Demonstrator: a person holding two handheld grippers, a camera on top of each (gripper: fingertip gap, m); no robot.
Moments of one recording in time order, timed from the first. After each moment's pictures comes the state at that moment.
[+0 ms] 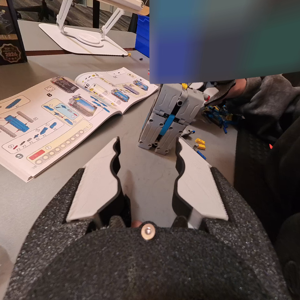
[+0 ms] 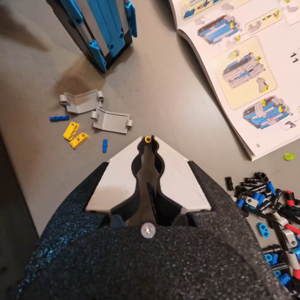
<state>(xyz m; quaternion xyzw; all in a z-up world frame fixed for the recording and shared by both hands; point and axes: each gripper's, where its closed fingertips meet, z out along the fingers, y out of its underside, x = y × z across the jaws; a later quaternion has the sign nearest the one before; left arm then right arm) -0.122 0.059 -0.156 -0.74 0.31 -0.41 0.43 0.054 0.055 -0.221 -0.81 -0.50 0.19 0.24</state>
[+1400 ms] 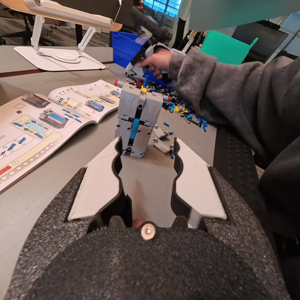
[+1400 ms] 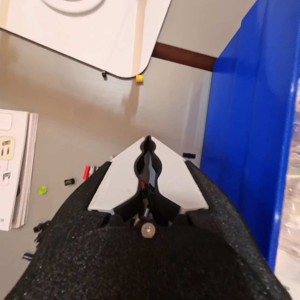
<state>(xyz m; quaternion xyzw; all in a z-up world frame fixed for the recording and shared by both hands) -0.105 0.021 -0.137 -0.70 0.34 -0.43 0.45 0.260 0.267 -0.219 -0.95 -0.08 -0.04 0.29</state>
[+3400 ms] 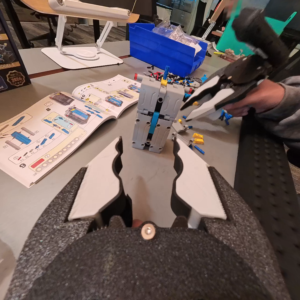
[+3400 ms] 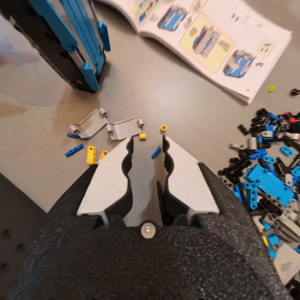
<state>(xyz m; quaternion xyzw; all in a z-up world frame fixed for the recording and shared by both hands) -0.117 0.040 -0.149 -0.72 0.35 -0.37 0.47 0.053 0.034 -0.210 -0.89 -0.30 0.10 0.32</state>
